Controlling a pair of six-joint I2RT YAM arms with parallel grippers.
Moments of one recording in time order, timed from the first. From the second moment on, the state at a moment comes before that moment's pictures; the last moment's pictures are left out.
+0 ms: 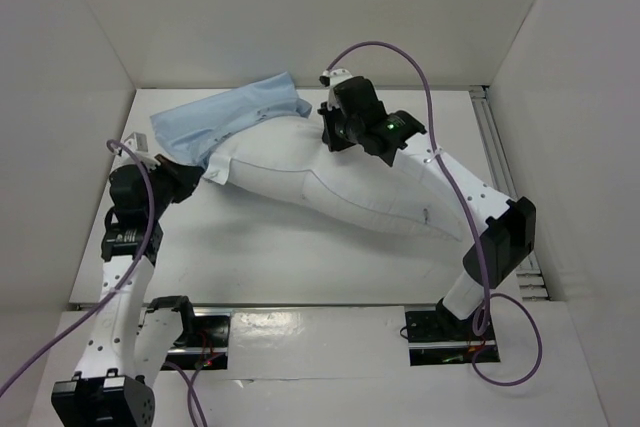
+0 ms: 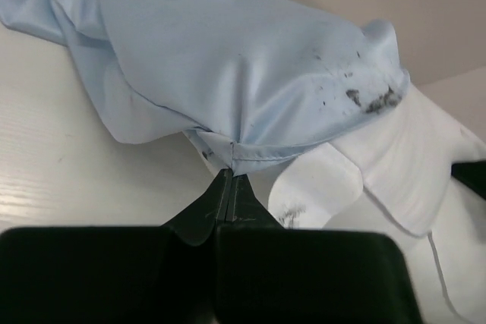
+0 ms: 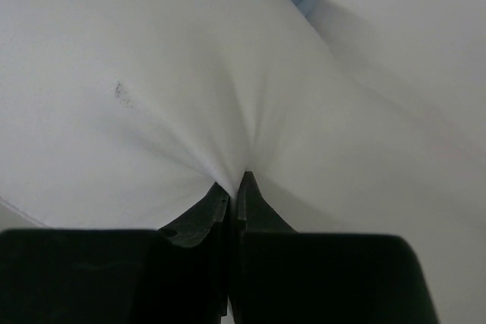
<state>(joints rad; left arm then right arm) 0.12 0.76 0.68 -0.20 0.25 -0.66 0.65 1.63 1.63 -0.61 0.07 0.19</state>
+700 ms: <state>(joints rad) 0.04 0.81 0.91 -0.42 0.29 -0.53 0.66 1.52 1.74 -0.56 0.33 0.26</state>
